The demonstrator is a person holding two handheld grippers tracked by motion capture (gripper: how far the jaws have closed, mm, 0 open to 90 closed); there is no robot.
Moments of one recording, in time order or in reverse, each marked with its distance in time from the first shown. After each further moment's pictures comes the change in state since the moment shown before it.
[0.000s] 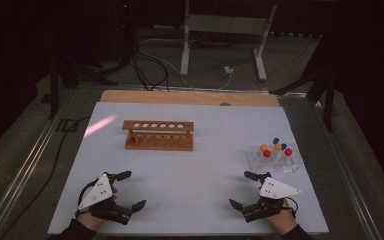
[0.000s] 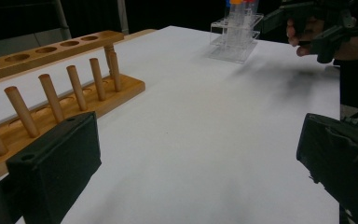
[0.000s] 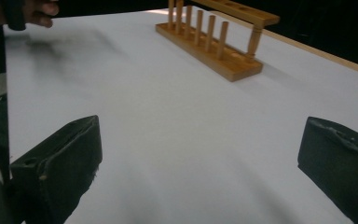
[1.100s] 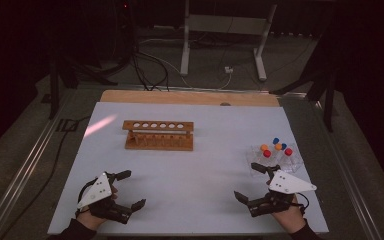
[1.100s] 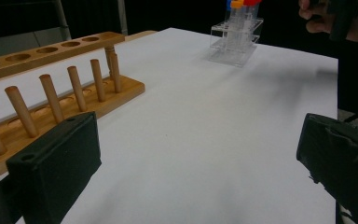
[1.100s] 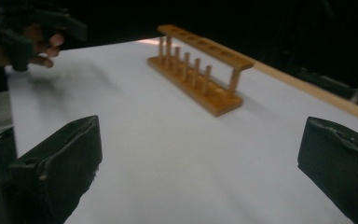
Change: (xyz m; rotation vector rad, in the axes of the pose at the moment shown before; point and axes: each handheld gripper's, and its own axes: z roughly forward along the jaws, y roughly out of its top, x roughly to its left) left arm 0.001 0.002 -0.001 -0.011 -0.004 -0.019; right arm 0.001 0.047 -0.025 -0.055 -0.058 0.002
